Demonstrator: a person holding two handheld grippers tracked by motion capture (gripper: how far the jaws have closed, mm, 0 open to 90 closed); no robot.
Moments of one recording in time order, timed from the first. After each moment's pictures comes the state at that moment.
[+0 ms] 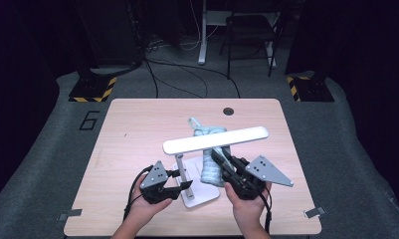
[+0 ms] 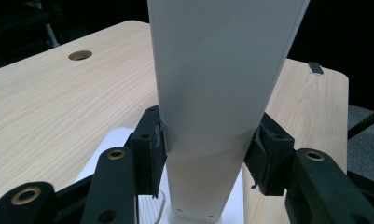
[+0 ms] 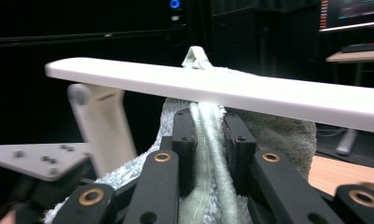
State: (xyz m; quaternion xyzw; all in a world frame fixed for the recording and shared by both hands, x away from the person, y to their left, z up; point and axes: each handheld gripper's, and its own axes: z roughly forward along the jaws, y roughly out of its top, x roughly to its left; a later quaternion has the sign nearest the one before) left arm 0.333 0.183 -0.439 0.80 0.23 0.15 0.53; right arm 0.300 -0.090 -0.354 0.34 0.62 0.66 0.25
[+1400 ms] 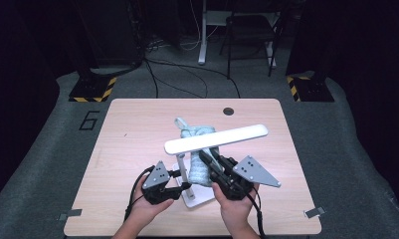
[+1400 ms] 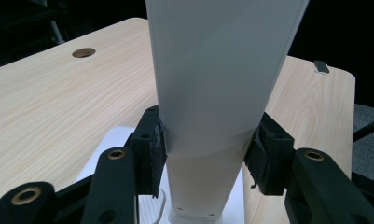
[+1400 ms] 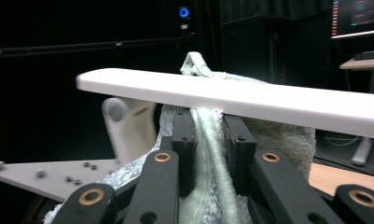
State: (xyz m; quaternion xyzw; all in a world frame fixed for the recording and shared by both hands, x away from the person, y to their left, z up) left arm 0.332 0.179 -0.438 0.80 0.24 0.16 0.53; right arm 0.298 -0.063 -0.352 0.33 0.61 0.68 0.24
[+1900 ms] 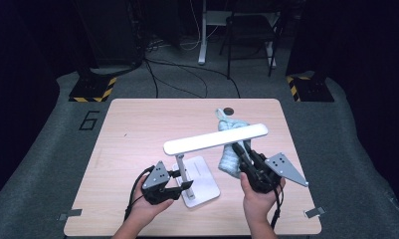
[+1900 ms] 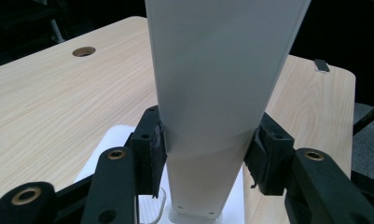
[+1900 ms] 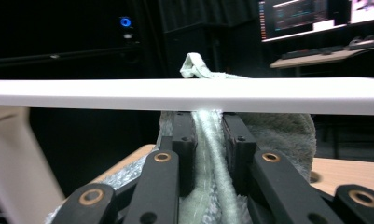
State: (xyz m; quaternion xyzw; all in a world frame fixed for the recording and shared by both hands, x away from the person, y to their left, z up) left arm 0.332 0.180 -0.437 0.80 0.24 0.15 0.53; right arm 0.316 -0.125 -0.366 0.40 0.56 0.65 0.30
